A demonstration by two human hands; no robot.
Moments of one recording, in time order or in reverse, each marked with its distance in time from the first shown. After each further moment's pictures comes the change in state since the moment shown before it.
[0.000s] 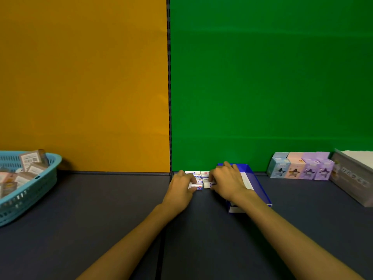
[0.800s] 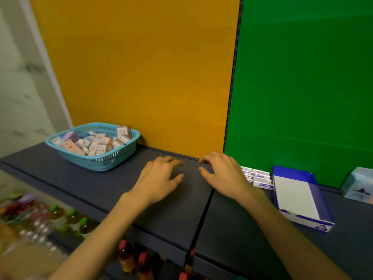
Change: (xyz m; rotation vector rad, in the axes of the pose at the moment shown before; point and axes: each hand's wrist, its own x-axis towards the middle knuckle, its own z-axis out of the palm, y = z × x) left_hand -0.130 -0.012 -0.163 0.507 0.023 -0.222; right_hand -0.025 -0.113 -0.059 0.484 0.196 -0.472
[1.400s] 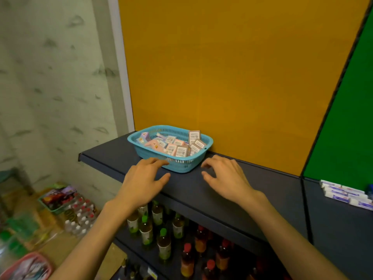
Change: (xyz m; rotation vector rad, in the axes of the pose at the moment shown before) left_hand -0.147 -0.244 -0.078 -0.006 0.112 -0.289; right_hand 0.079 -0.232 0.089 -0.005 -0.027 -0.115
